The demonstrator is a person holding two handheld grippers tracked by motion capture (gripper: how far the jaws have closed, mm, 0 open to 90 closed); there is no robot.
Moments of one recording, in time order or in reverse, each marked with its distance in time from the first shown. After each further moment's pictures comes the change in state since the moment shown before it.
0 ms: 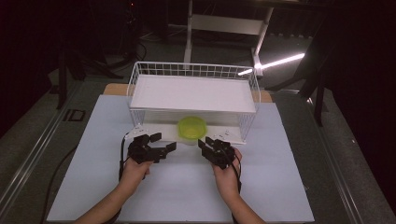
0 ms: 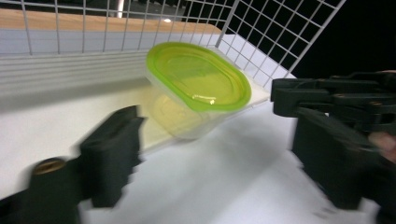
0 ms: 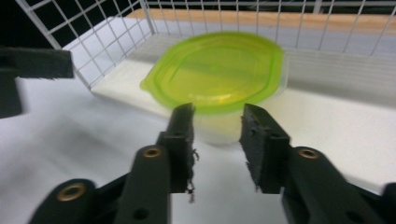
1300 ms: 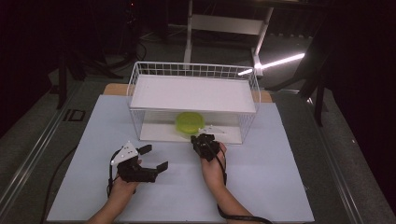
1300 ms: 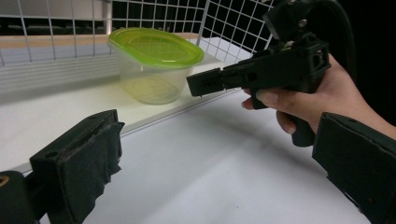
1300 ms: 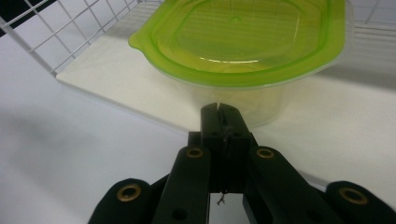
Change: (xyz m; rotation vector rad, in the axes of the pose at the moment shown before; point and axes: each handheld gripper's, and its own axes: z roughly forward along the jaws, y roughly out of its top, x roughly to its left) left arm -0.005 -0.041 -0.033 -0.095 -0.030 0.158; right arm 0.007 0.002 0.063 0.093 -0.028 -0.008
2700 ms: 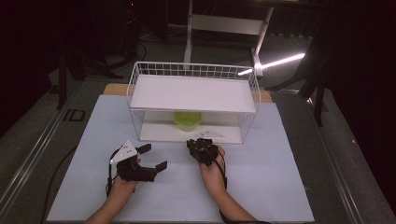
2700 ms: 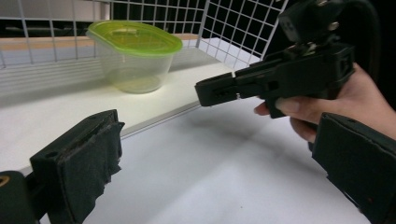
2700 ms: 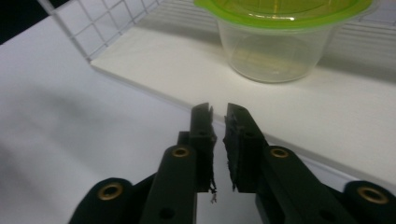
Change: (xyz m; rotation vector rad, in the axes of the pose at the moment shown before) left arm 0.001 0.001 0.002 0.006 -0.019 0.014; right arm 0.014 -0.008 -0.019 -0.001 0.056 -0.050
